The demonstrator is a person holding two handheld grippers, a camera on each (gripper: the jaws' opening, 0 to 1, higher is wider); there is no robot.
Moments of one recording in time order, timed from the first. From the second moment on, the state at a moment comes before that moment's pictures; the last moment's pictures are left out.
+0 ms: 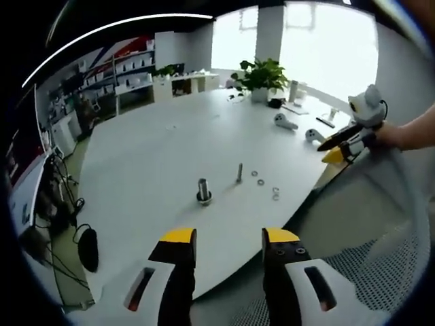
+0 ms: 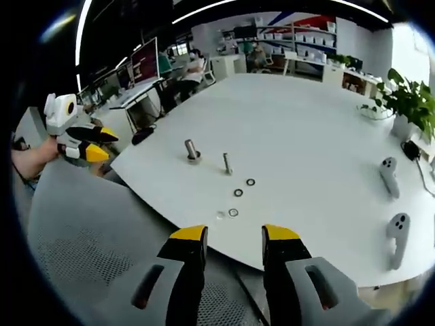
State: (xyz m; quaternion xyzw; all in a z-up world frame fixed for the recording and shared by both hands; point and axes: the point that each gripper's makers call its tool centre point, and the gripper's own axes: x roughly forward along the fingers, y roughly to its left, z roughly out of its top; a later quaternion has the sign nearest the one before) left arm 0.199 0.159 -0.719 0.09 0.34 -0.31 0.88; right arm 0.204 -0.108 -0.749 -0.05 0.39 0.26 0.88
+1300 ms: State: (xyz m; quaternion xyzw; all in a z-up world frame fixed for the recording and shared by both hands) left arm 0.200 0.163 -0.722 0.10 0.34 -0.31 0.88; right arm 0.251 -0.045 -0.789 -0.10 0.47 0.32 0.81
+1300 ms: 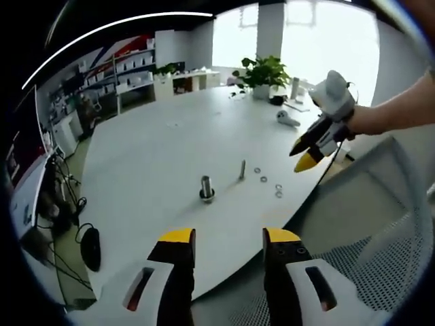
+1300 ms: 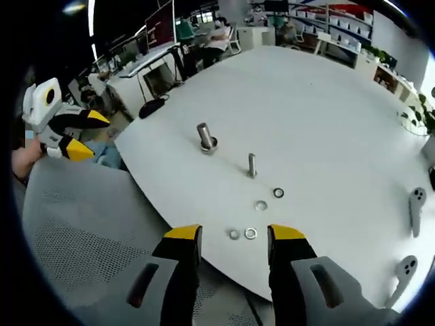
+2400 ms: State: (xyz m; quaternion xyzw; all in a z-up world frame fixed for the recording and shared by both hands) left arm 0.197 0.159 -0.724 0.10 0.35 -0.32 0.88; right arm 0.243 -0.056 -0.832 -0.17 0.51 0.33 0.77
